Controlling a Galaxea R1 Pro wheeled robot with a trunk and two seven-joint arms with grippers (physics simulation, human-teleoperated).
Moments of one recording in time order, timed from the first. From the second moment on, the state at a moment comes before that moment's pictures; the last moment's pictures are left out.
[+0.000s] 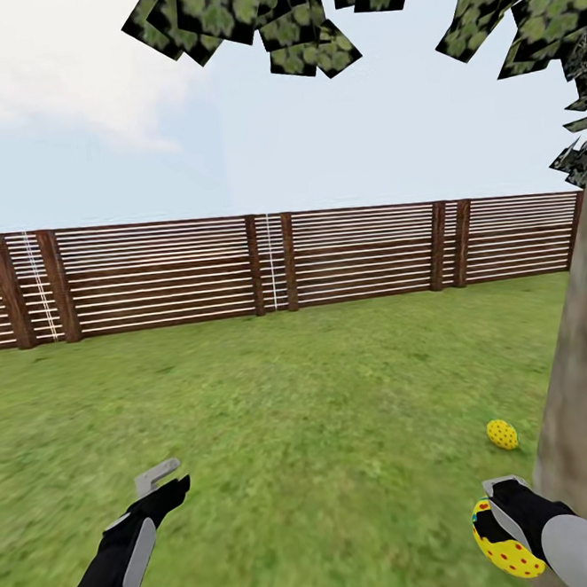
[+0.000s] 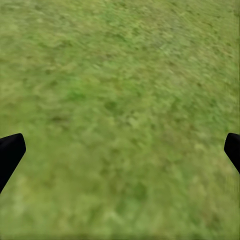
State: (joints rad) left arm -0.43 0.03 0.26 -0.84 0.20 0.30 0.07; right arm -0.72 -0.23 0.22 -0.14 -0.09 0.48 -0.07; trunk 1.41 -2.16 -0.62
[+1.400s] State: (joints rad) left arm -0.43 0.03 0.26 -0.84 0.20 0.30 0.07; right arm -0.72 -0.22 0.22 -0.14 -0.09 0.48 -0.07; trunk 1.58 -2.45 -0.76
